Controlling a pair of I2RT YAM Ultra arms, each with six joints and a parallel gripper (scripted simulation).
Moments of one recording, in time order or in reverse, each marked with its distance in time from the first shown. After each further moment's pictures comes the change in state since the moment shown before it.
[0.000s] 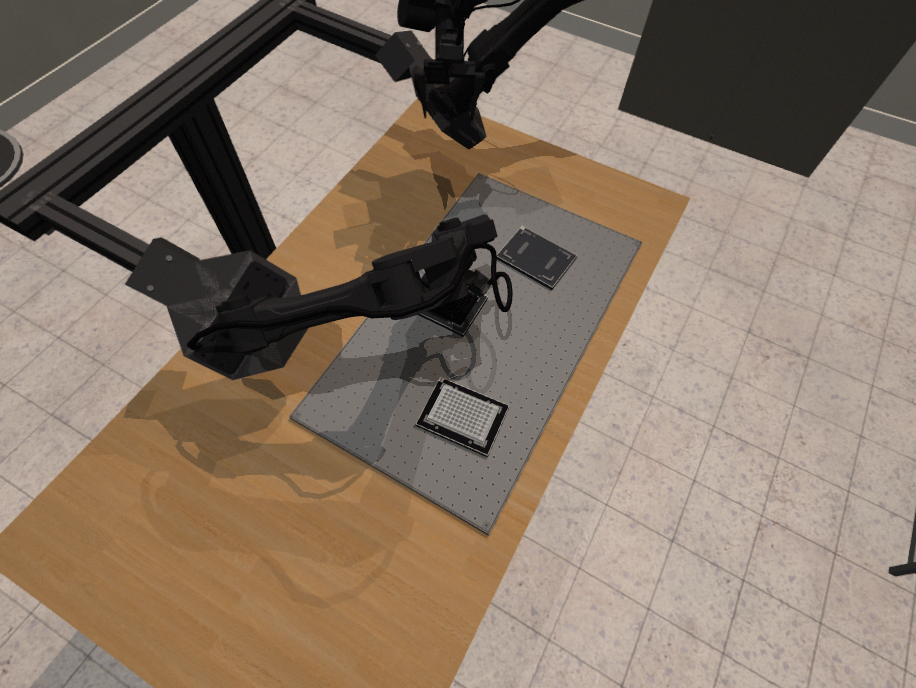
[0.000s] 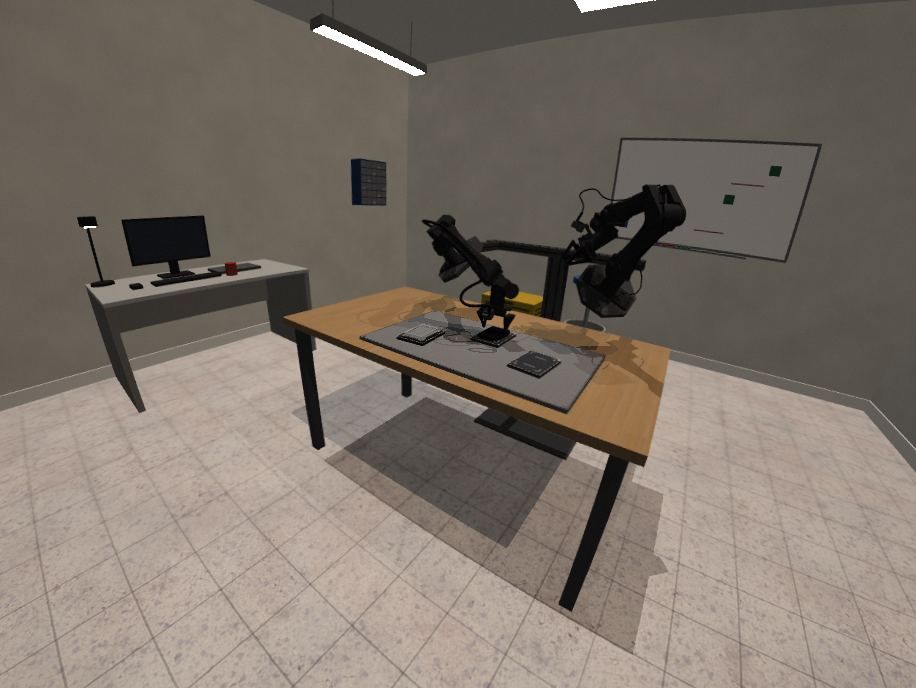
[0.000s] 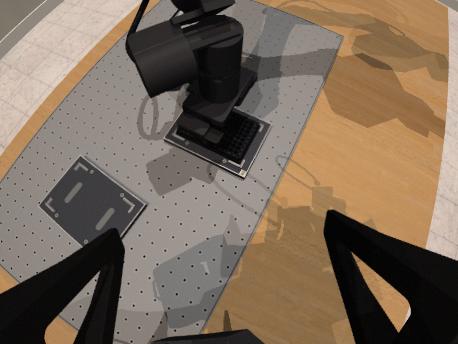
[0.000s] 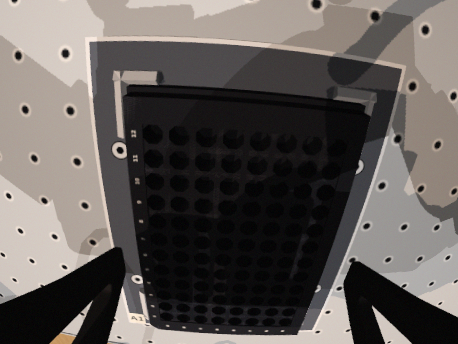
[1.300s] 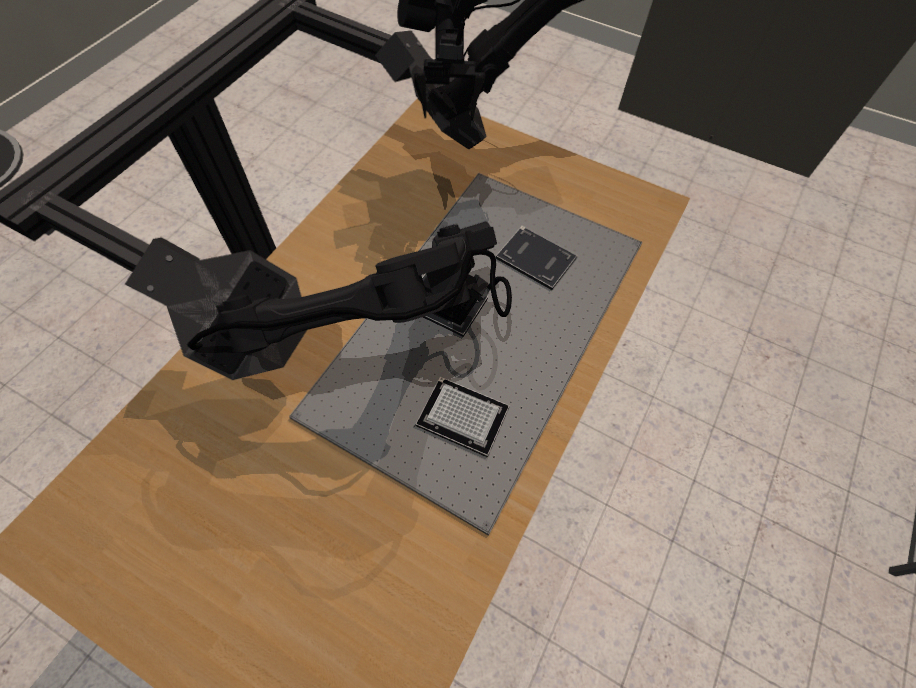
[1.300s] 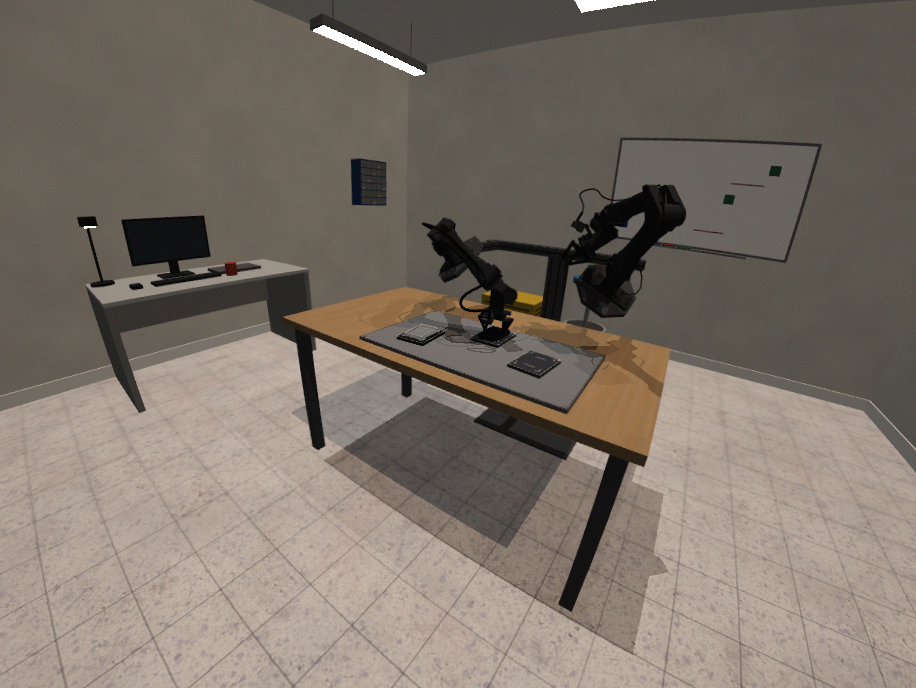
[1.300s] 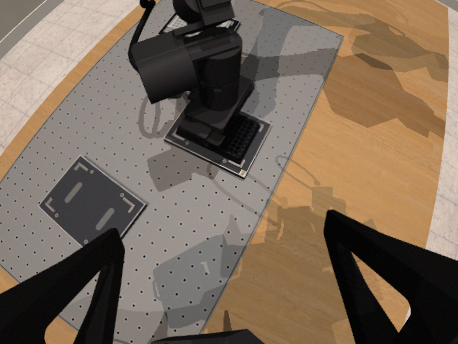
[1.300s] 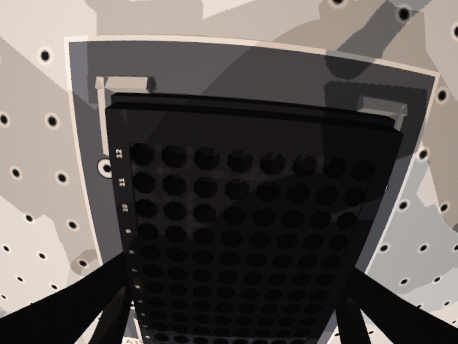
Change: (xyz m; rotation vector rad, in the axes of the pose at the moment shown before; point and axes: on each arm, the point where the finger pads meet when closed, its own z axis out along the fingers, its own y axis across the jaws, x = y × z) left arm 0.000 0.000 0.000 0.000 0.000 0.000; right arm 0.000 0.002 0.018 -0.007 0.001 -0.001
